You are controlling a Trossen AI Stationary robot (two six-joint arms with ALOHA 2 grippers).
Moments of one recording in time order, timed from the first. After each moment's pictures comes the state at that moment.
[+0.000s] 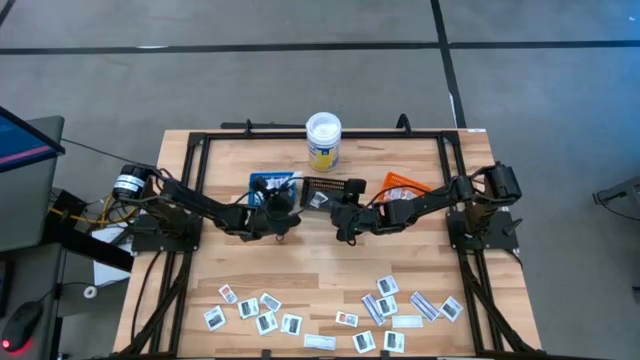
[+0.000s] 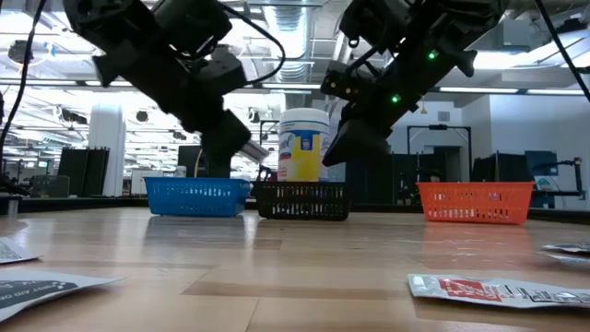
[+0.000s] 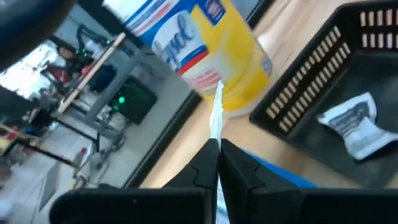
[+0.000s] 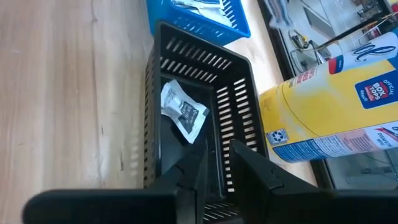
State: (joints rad) left arm -0.16 1.45 0.68 0.20 -1.14 0.06; right arm 0.11 1.75 0.92 0.02 0.68 -0.21
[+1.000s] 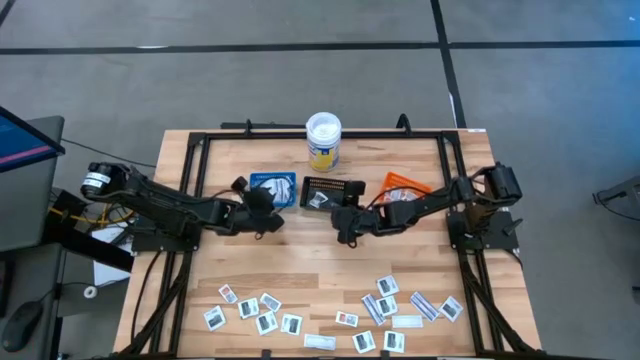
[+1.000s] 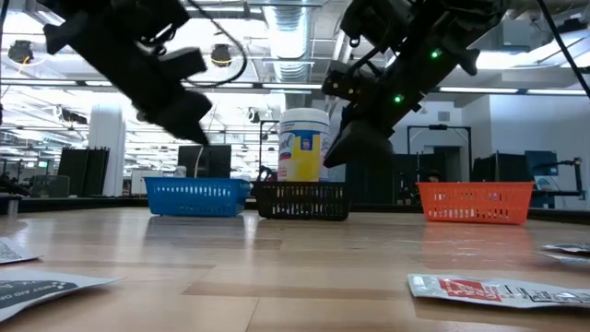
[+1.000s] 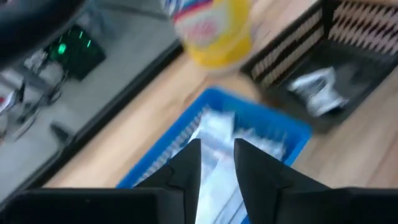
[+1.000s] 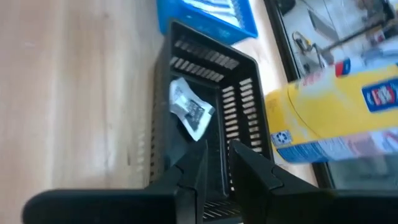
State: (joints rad) left arm -0.18 1.16 0.59 -0.17 -0.94 -0.35; right arm 0.12 1.75 0.92 0.01 0.67 -0.23
